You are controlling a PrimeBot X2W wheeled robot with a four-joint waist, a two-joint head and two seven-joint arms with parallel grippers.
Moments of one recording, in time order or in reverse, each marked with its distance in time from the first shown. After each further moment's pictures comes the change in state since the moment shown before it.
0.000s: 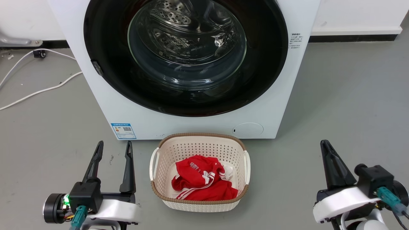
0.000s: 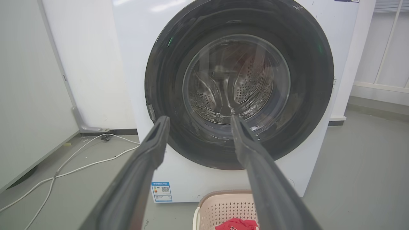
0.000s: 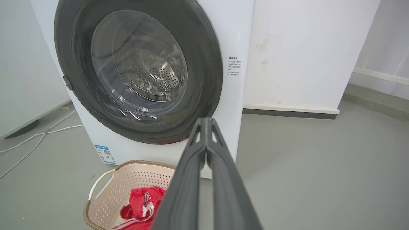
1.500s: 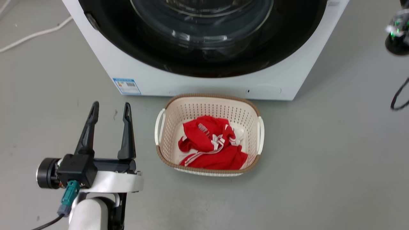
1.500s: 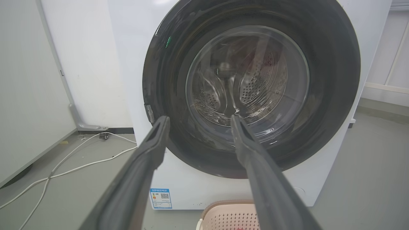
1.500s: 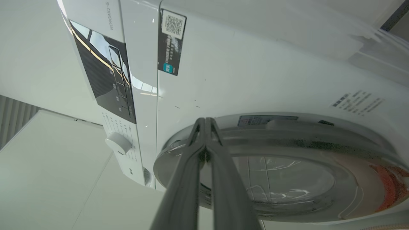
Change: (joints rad) left arm -0.132 -0.013 0.002 -0.063 -0.006 -0.021 0.000; right arm -1.113 -0.331 0.294 0.805 1.793 0.000 0.228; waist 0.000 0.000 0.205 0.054
